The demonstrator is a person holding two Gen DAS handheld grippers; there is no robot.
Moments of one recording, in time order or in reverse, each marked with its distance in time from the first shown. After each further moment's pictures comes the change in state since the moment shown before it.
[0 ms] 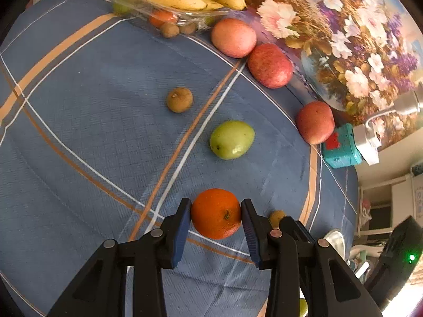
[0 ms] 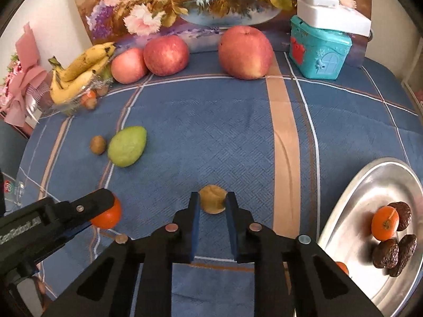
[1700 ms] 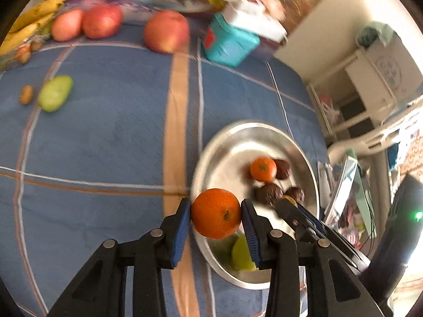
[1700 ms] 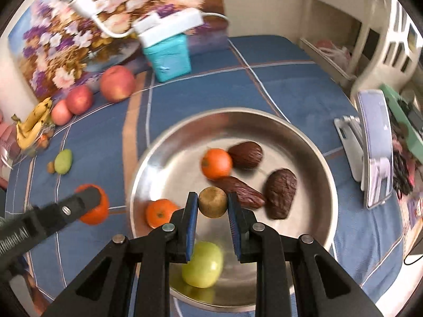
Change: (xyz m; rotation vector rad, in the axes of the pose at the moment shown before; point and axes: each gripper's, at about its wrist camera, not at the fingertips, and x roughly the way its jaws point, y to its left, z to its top) left arm 0.025 -0.152 -0.118 0.464 0.200 -0.115; right arm -0.103 -0.149 -0.068 0.280 -0.051 -0.200
